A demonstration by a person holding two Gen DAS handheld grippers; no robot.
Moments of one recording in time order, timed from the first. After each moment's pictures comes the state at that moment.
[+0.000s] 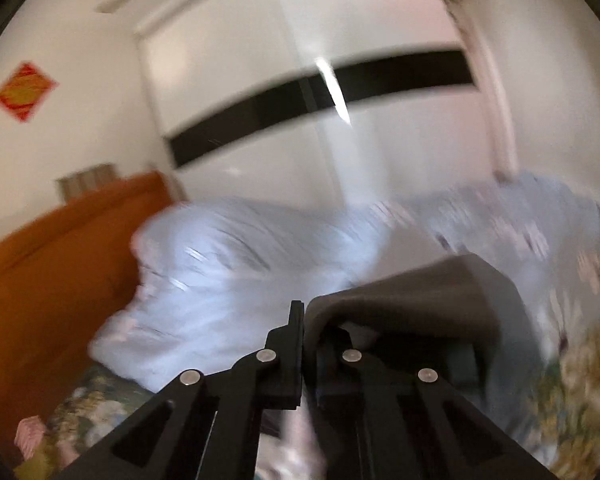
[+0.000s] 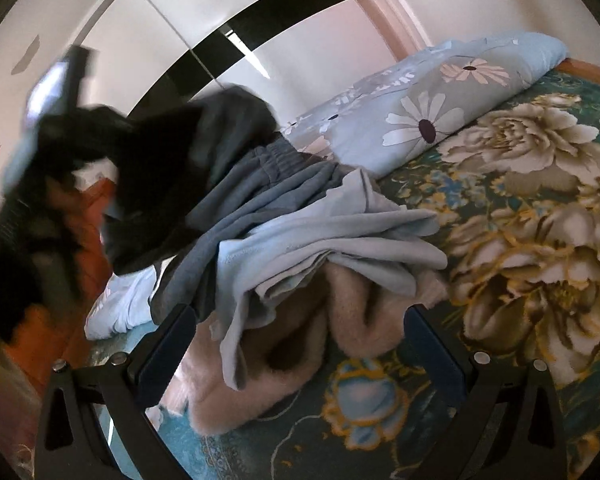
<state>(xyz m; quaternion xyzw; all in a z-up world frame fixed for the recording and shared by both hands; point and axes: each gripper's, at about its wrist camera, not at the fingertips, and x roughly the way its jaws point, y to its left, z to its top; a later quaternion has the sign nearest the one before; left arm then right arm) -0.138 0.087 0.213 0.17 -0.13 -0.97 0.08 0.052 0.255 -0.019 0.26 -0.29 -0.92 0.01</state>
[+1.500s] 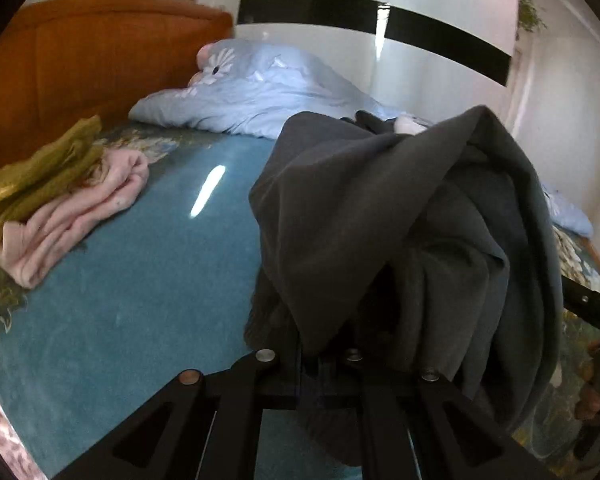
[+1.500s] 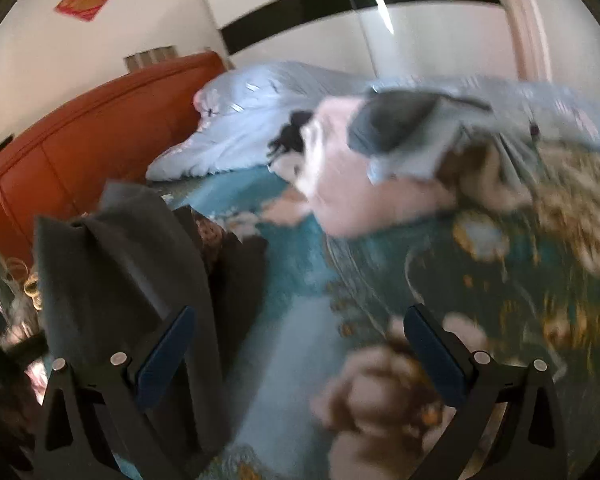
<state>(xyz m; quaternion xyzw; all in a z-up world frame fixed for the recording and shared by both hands) 0.258 -0.187 -0.017 0.34 0.08 -0.94 0.02 0.191 0.110 -0.026 0.35 -0.11 -0.91 0.19</state>
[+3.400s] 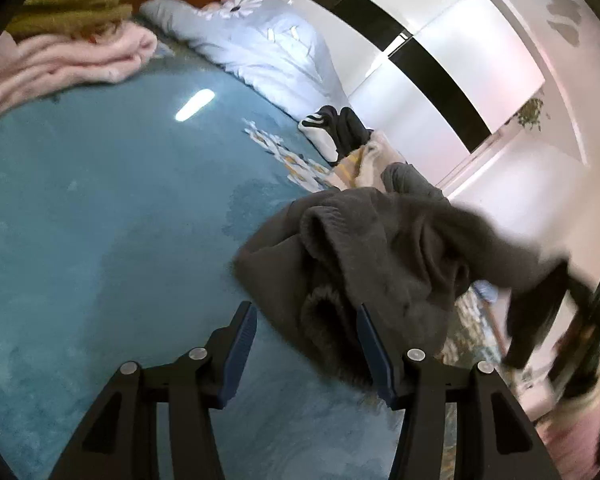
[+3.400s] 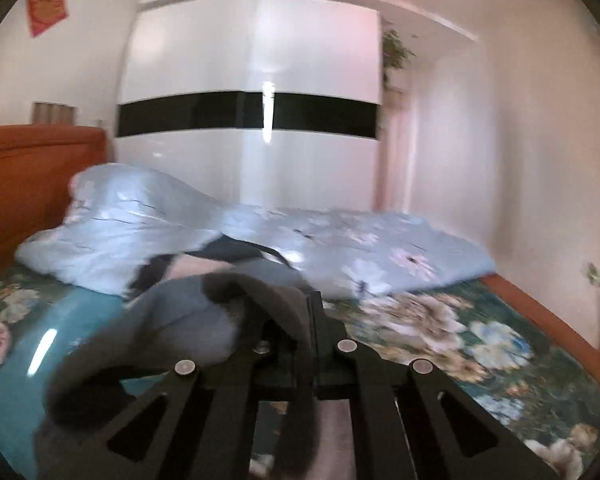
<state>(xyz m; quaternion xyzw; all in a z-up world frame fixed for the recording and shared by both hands) 0.280 -0.239 -0.071 0.34 0.33 -0.88 -0.09 0.220 0.158 0.126 0.19 0.01 -0.97 -0.13</state>
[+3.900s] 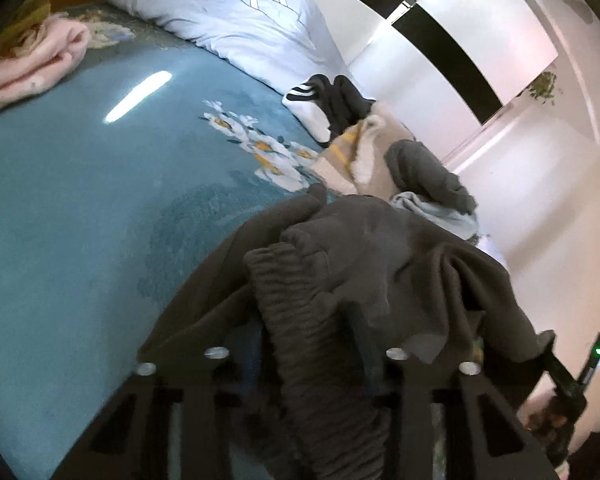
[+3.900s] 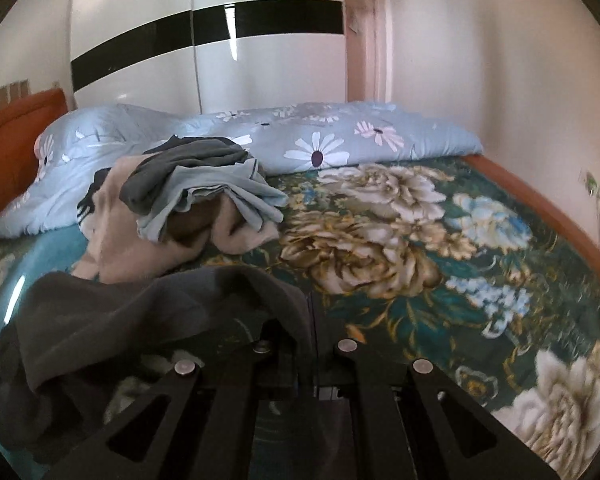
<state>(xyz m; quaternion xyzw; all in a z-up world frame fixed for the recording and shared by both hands) 0.181 -0.197 -0.068 0.39 0.29 -0.87 -0.09 0.236 0.240 0.025 0.31 -0.04 -0.94 -0.15</state>
